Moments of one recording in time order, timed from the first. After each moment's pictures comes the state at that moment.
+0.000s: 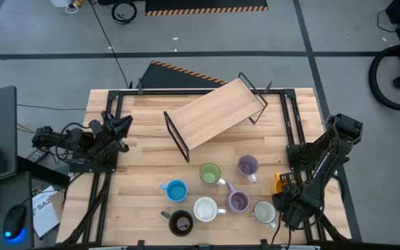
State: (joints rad) left arm -0.28 0.03 0.06 0.55 -0.81 0.27; right arm 1.03 1.56 0.95 -1.12 -0.05 0.86
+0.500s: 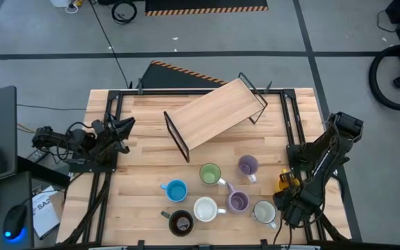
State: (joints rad) left arm -0.28 0.03 0.06 0.48 -0.81 0.15; right arm 1.01 1.52 0.94 -1.15 -0.07 0.81
